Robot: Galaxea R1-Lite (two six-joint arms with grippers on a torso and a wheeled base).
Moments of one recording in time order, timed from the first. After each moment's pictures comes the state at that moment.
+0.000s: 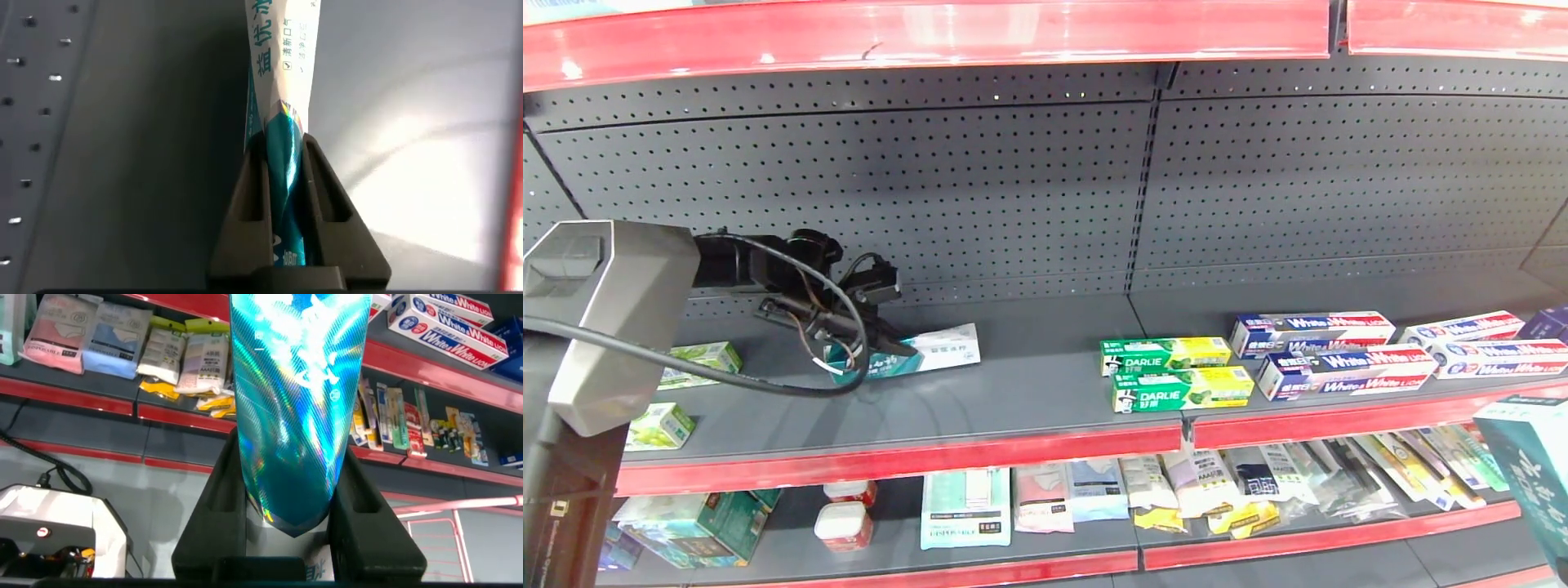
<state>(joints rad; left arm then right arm) 0.01 2.43 -1.93 0.62 -0.75 1.22 0.00 0.57 -0.28 0.15 -0.08 -0.39</state>
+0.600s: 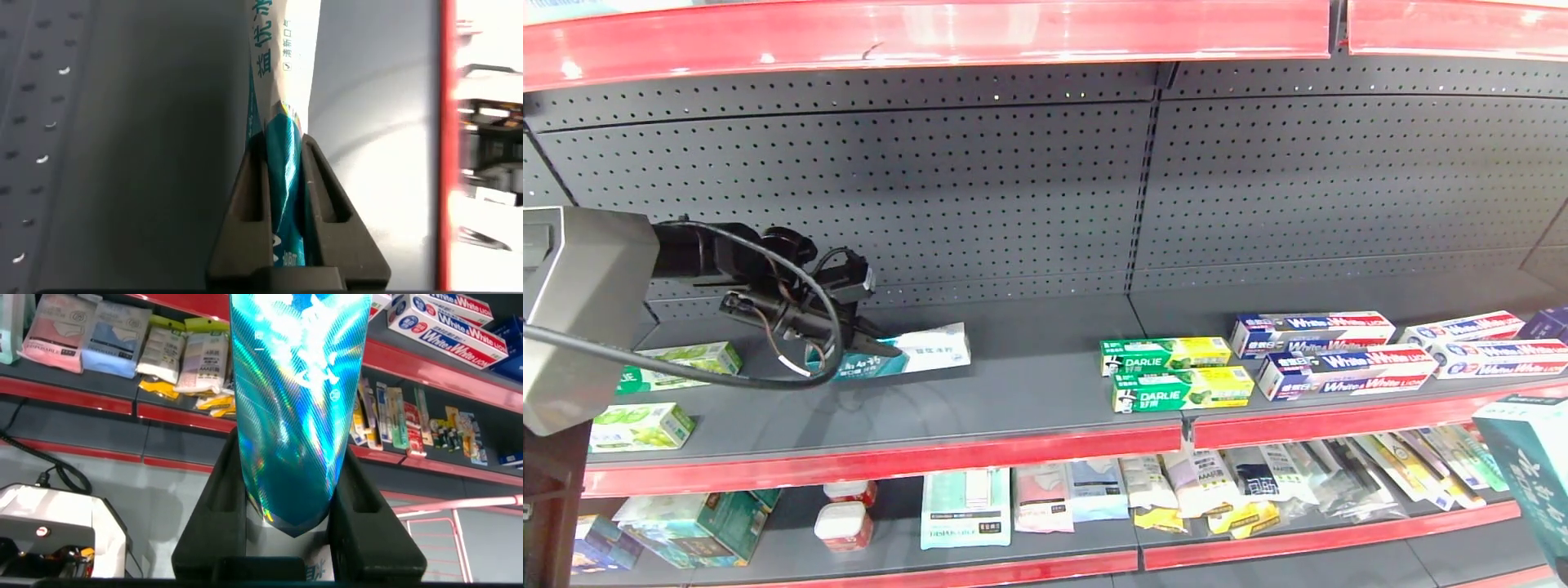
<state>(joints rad) 0.06 2.36 -1.88 0.73 -0.86 1.39 0.00 0.57 -0.28 0.15 -0.08 -0.39</state>
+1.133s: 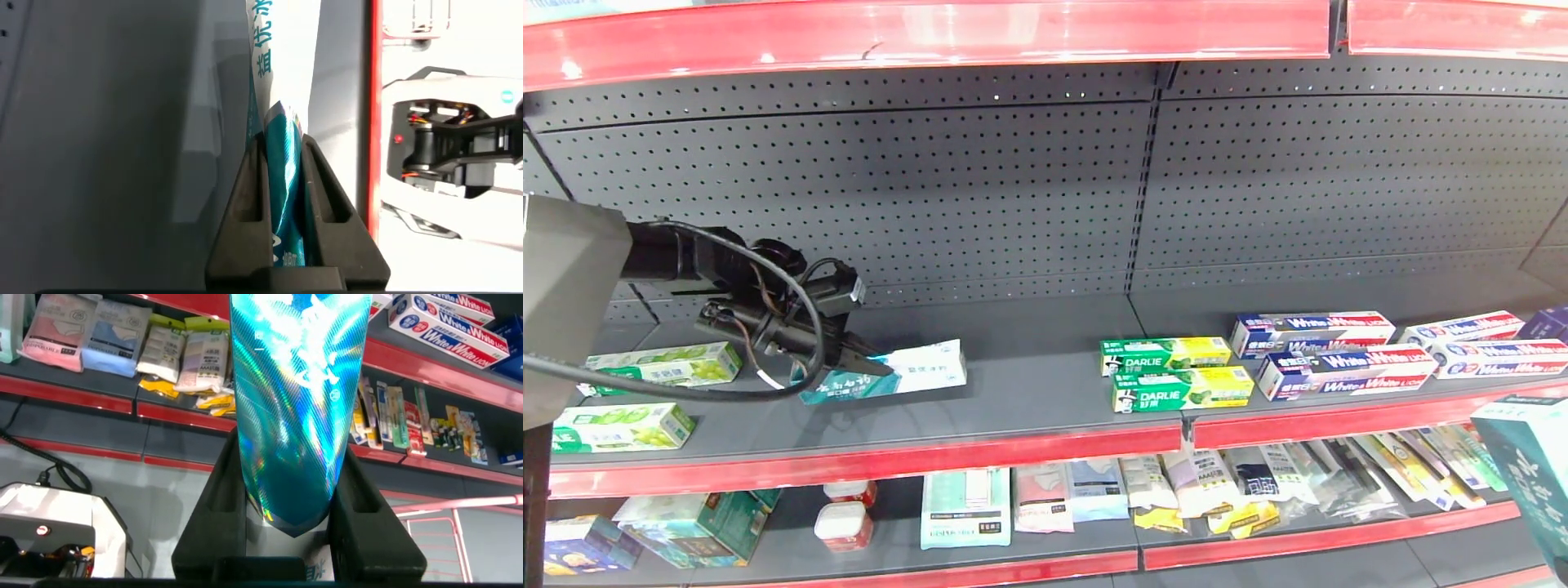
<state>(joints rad) 0.07 2.28 -1.72 0.75 -0.87 1.41 0.00 0.58 -0.28 0.15 -0.08 -0.39</state>
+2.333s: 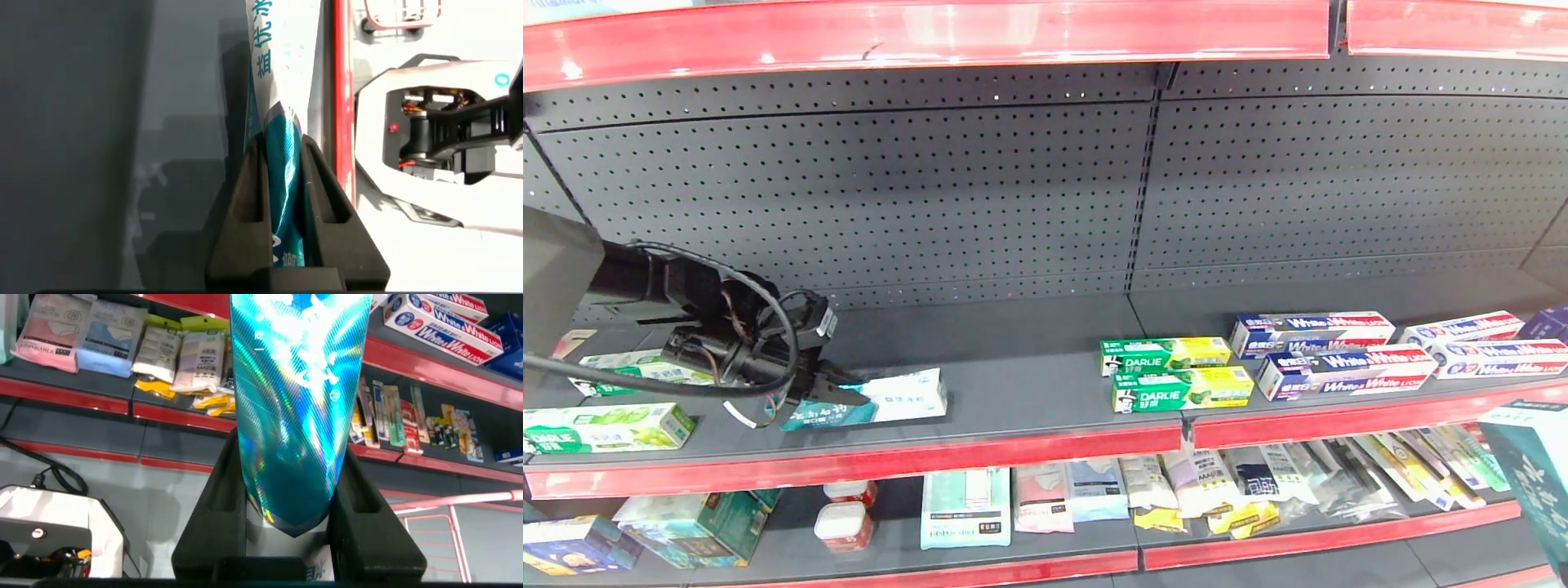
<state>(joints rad) 0.14 2.25 -1.54 0.73 -0.90 1.60 0.00 0.55 -0.26 0.15 -0.09 -0.39</state>
